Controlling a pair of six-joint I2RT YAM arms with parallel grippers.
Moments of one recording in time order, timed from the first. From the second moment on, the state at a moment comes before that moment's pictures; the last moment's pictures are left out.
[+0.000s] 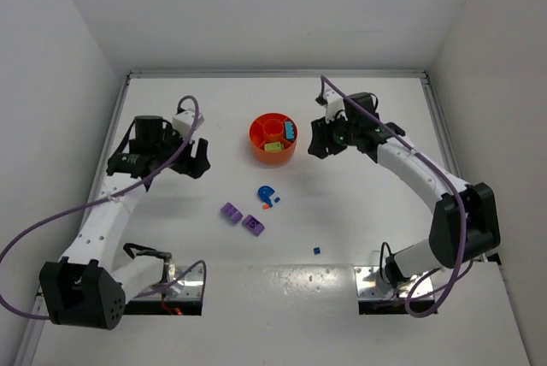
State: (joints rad) left arm -0.05 1.06 0.90 -0.58 0.39 0.23; right arm 0.36 1.48 1.06 -0.35 -0.35 -0.03
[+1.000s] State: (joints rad) left arm -0.07 1.08 0.90 -0.58 0.43 0.22; right arm 0.65 1.39 0.99 -0.59 -0.60 -0.59
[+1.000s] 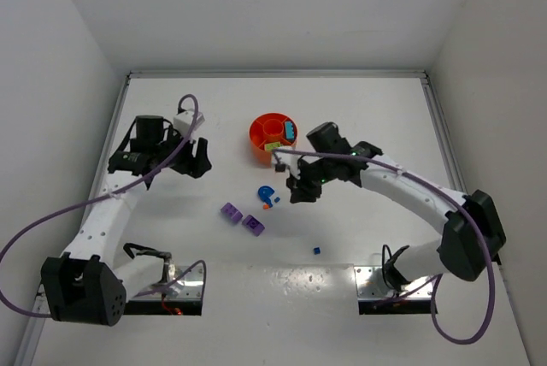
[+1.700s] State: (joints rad) left arm 0.12 1.06 0.88 -0.53 0.46 0.17; right arm 0.93 1.78 1.14 -0.50 -0.43 -0.91
